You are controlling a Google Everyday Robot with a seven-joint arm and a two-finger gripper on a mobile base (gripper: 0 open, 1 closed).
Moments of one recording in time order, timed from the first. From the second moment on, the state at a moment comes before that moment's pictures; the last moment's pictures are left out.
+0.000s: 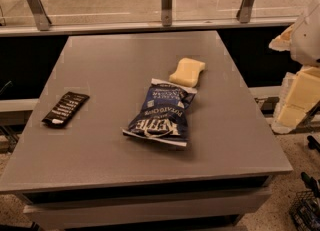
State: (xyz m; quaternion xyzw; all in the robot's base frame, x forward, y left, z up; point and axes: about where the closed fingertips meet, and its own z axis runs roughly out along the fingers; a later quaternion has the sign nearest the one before) arm 0.438 -0.217 0.976 -0.60 0.78 -0.03 0.16
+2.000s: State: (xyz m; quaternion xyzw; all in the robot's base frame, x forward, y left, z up) arm 0.416 -0.177 0.967 -0.68 0.72 0.02 0.13
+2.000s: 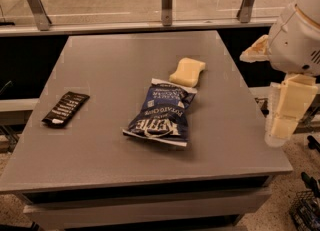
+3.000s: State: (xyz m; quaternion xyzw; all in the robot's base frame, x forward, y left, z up) arm 0.343 -0.097 0.967 -0.83 0.54 0.05 0.08
